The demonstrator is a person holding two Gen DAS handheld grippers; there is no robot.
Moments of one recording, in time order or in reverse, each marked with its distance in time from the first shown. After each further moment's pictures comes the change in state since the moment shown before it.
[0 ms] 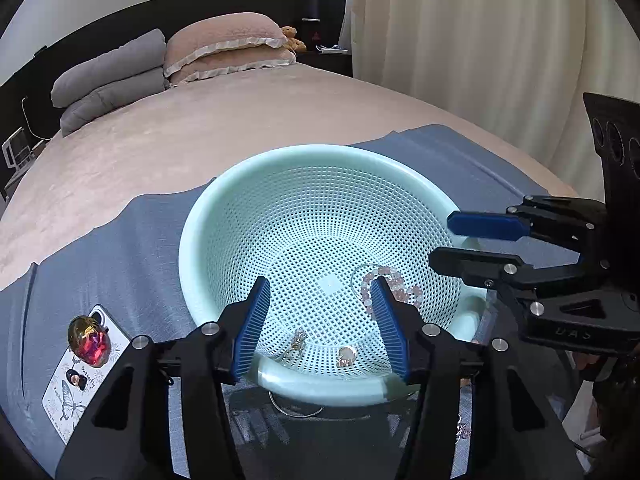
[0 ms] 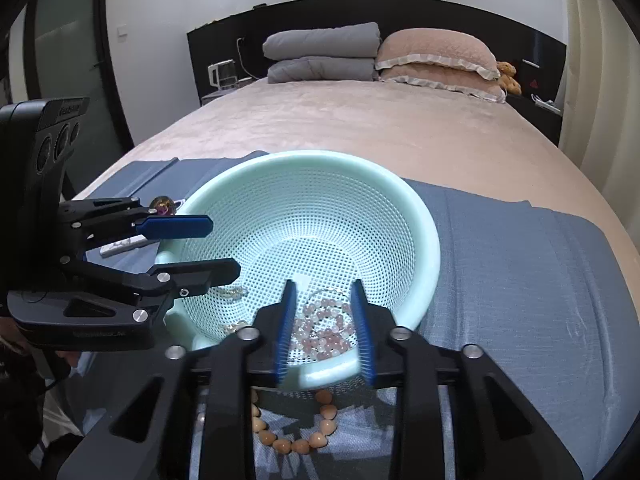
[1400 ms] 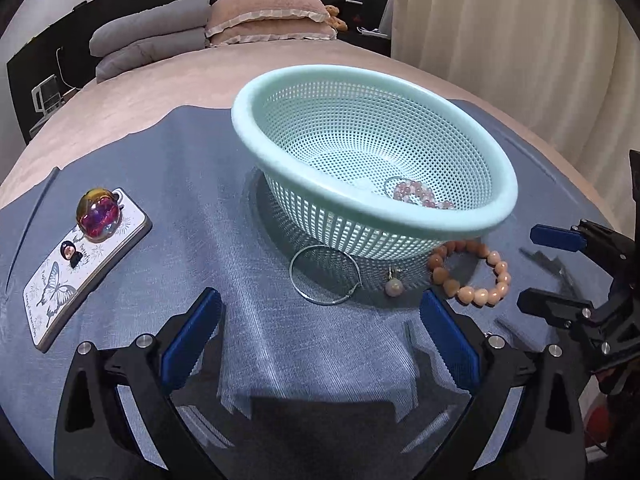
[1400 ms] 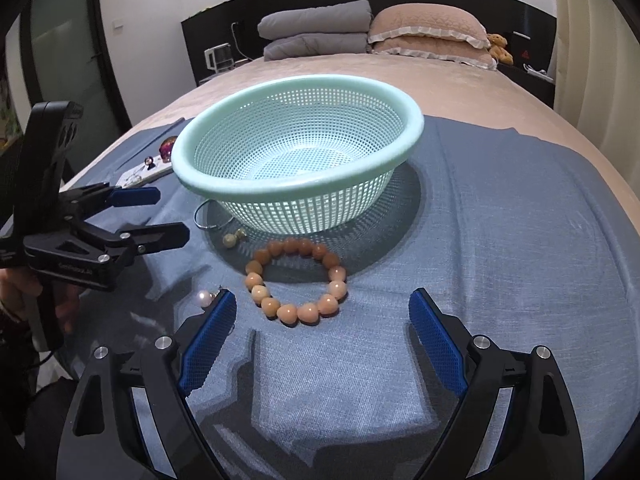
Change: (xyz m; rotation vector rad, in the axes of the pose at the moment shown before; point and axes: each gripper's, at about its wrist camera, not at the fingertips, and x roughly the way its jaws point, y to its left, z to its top) left arm 0.001 0.007 -0.077 -0.133 0.061 0.078; right arm -0.007 -0.002 -0.081 0.051 0.084 0.035
